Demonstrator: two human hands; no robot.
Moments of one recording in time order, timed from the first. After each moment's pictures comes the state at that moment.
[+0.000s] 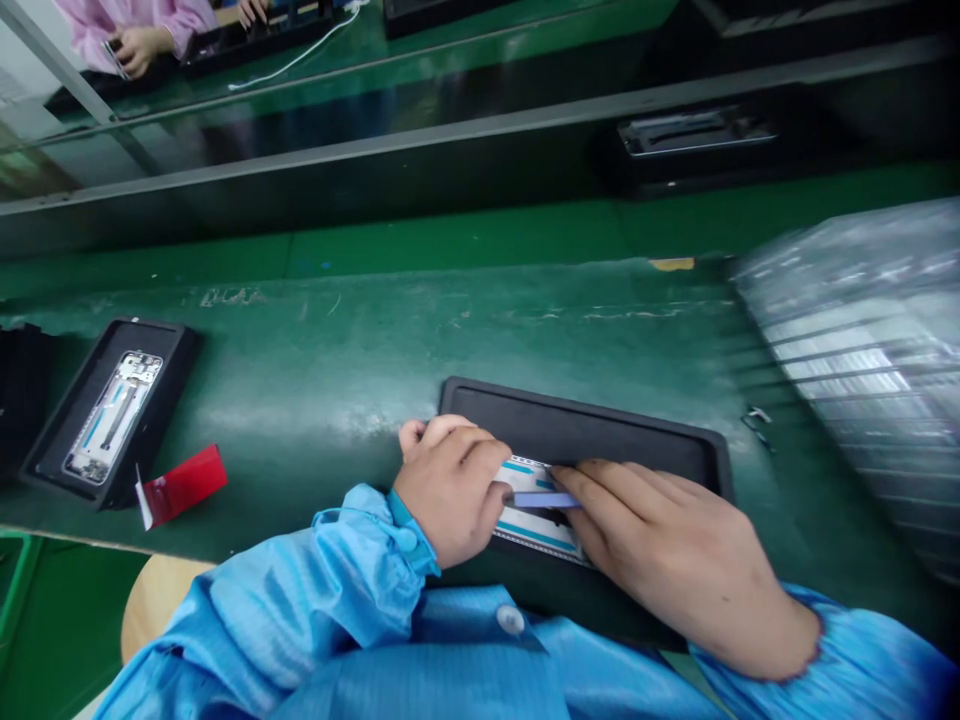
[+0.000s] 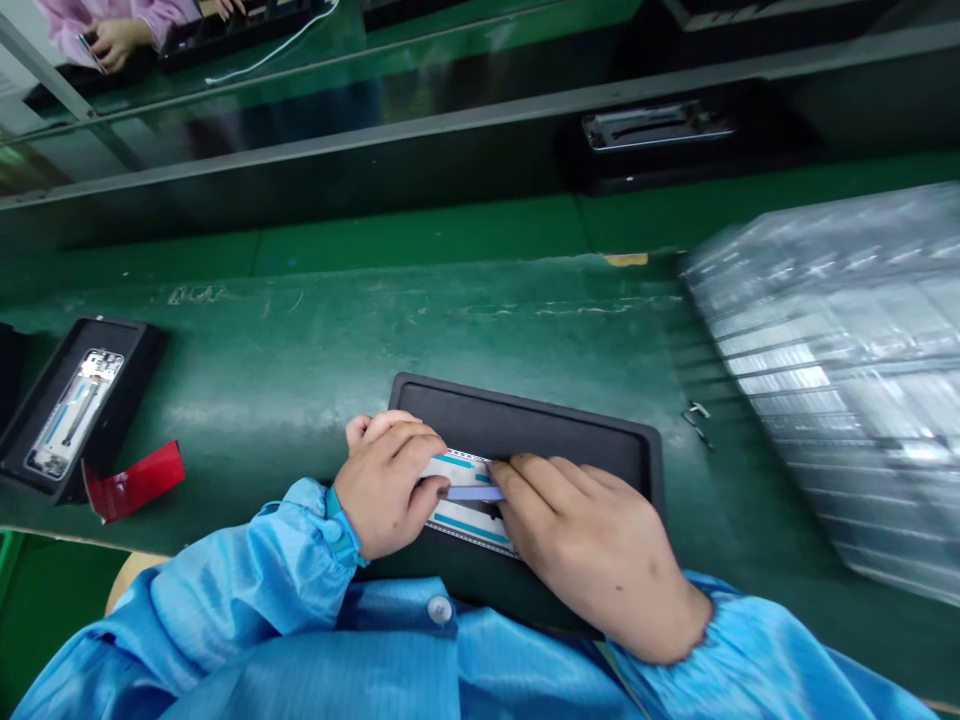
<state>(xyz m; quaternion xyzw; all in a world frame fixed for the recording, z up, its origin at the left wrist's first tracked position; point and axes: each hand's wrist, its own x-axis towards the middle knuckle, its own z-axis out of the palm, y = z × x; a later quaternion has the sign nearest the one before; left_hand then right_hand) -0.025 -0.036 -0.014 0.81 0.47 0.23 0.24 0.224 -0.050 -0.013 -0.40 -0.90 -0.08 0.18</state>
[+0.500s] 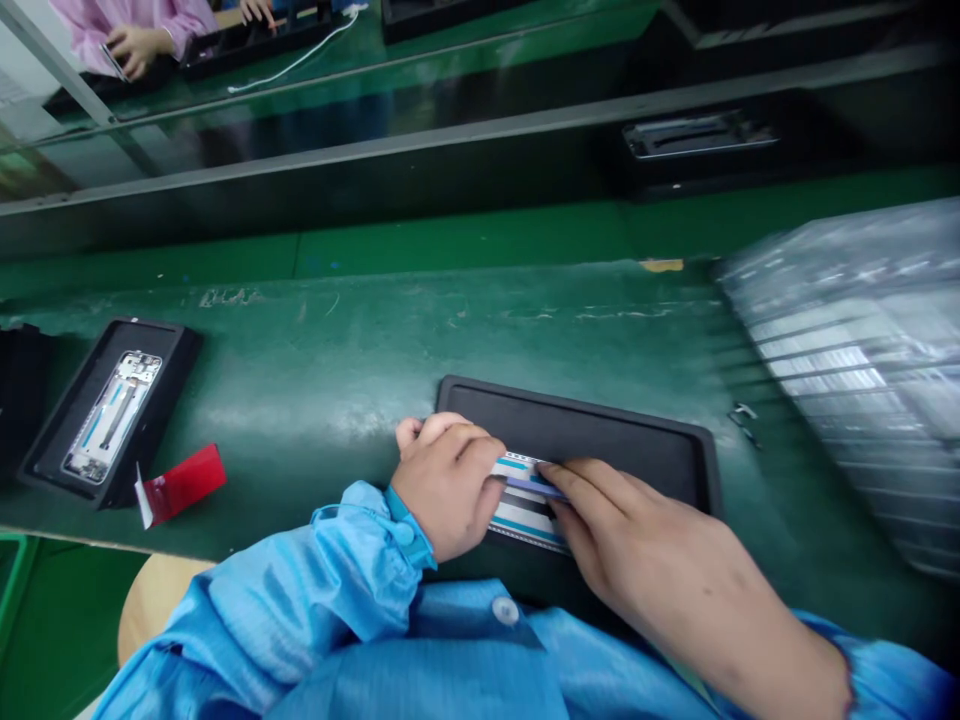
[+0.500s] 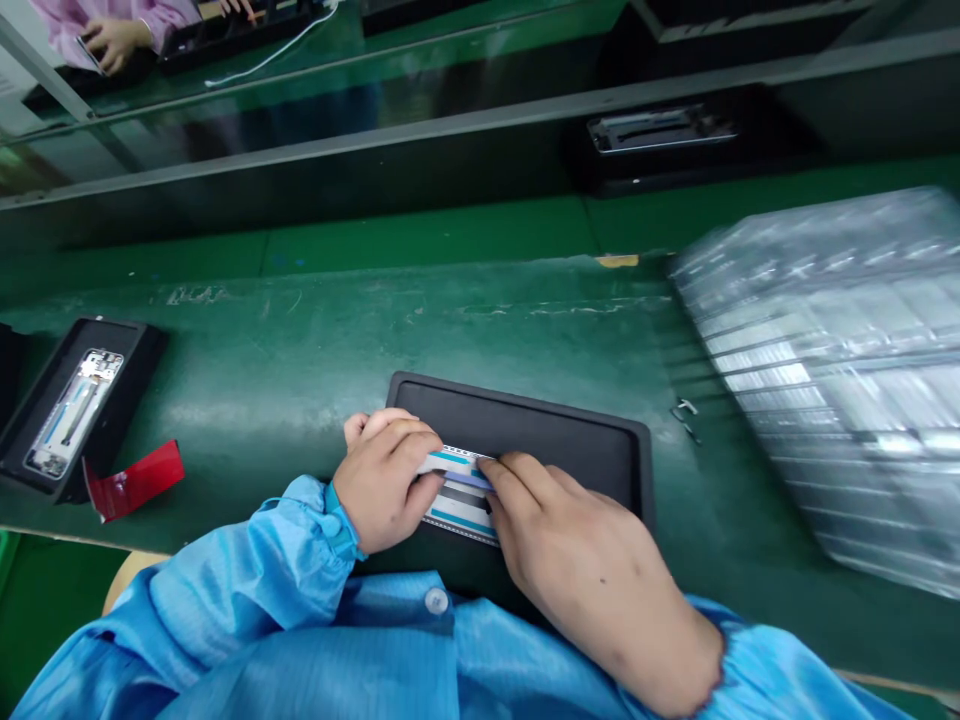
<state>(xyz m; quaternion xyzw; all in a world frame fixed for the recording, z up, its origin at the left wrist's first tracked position) -0.026 -0.035 -0.015 0.82 0.48 0.21 0.24 0.214 -0.062 -0.004 -0.46 -0.87 0.02 0.14</state>
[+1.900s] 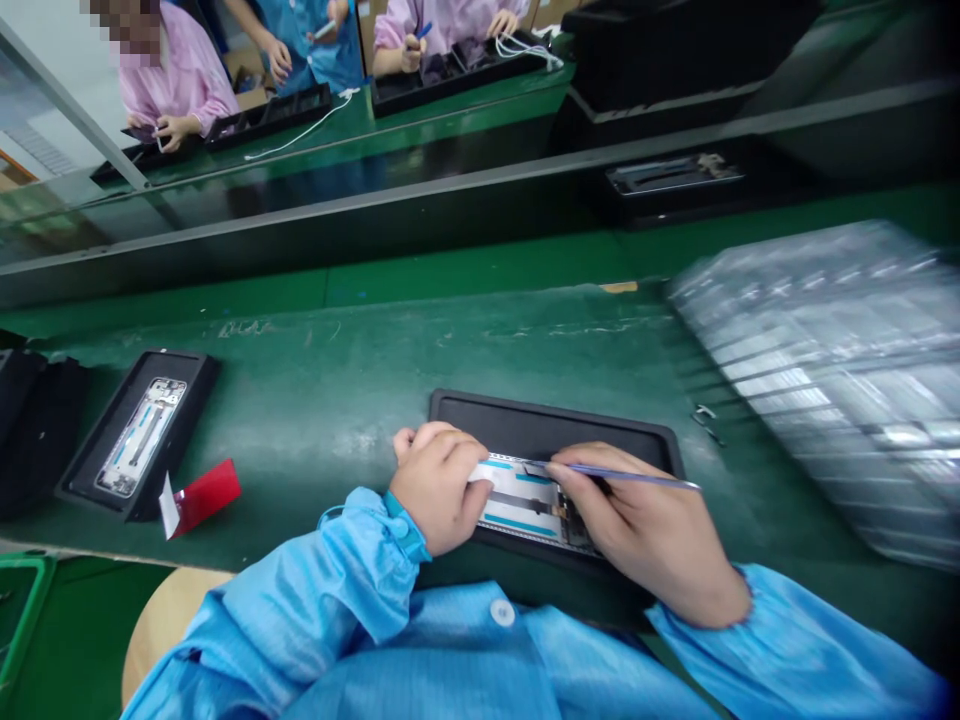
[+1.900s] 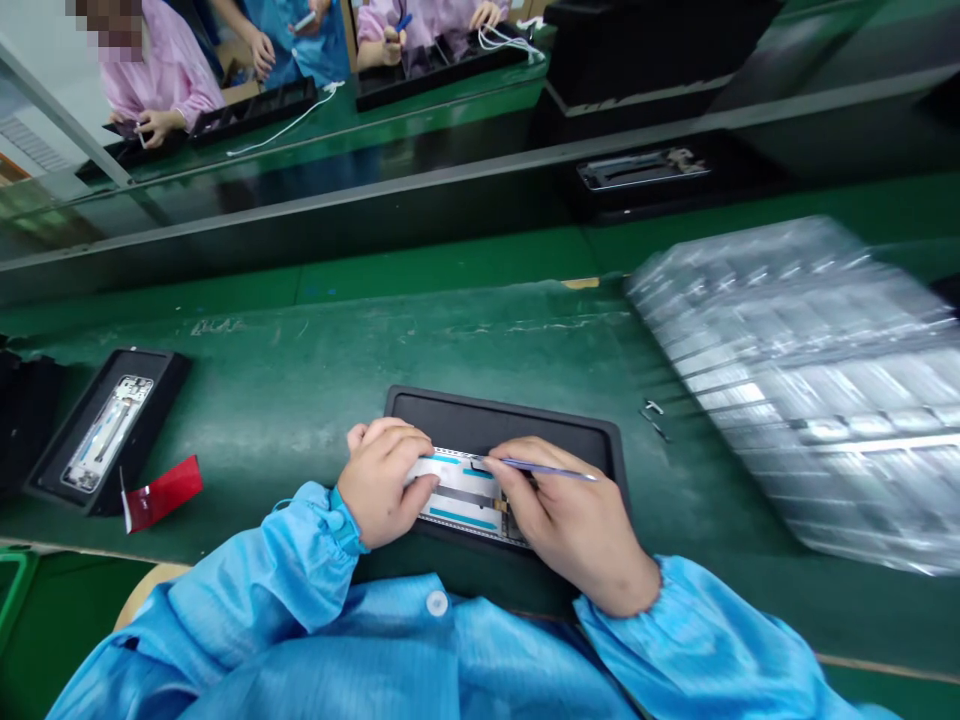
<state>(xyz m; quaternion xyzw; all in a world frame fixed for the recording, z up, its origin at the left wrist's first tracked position) -0.027 -0.034 -0.012 0.82 0.49 0.21 0.23 0.217 -0.045 -0.014 -0.50 -0.78 0.13 0.36</state>
